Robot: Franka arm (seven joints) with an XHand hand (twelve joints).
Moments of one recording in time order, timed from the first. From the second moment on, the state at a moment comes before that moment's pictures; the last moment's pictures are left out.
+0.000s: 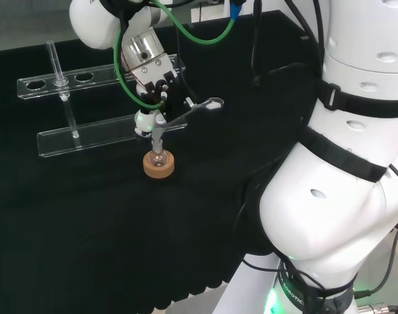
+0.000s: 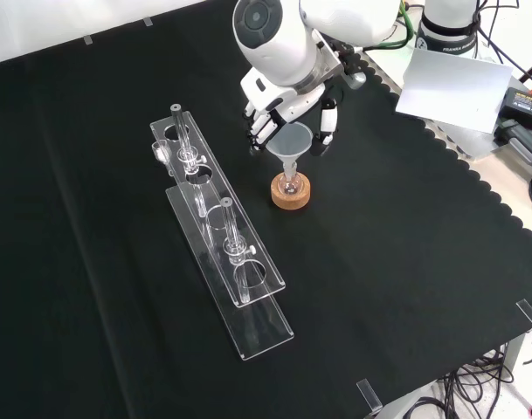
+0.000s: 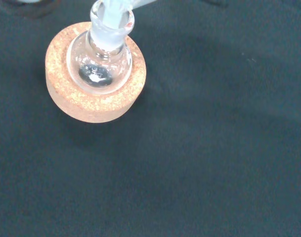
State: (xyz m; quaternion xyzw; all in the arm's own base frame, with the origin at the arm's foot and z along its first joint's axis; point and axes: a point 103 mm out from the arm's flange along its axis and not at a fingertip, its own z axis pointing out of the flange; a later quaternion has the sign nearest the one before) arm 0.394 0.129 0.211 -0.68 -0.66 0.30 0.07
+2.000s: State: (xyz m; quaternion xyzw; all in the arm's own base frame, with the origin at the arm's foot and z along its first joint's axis) arm 0.386 0.129 0.206 -0.68 -0.66 0.30 0.08
